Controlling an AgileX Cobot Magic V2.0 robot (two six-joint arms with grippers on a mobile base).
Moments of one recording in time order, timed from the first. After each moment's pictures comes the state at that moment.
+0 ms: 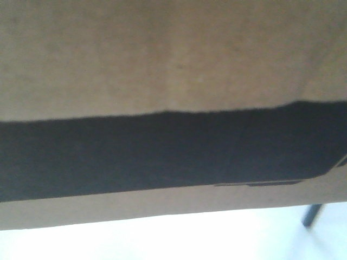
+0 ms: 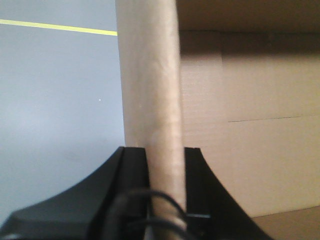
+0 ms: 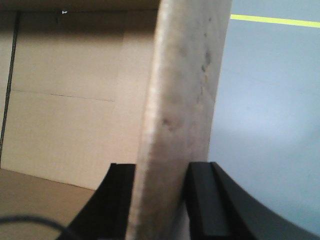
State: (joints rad) left arm -0.26 0.36 -1.11 0.02 1.26 -0.16; right arm 0.07 0.51 -1.07 0.38 1.21 -0.06
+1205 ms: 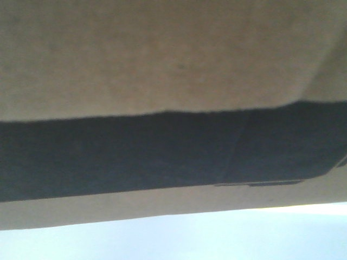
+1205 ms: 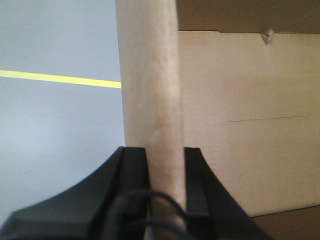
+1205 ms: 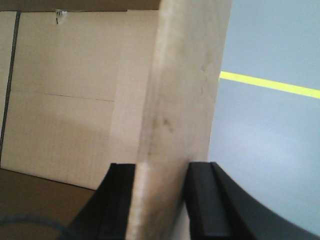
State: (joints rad) left arm -0.26 0.36 -1.11 0.01 1.26 -0.16; right arm 0.07 0.51 -1.07 0.38 1.21 -0.06
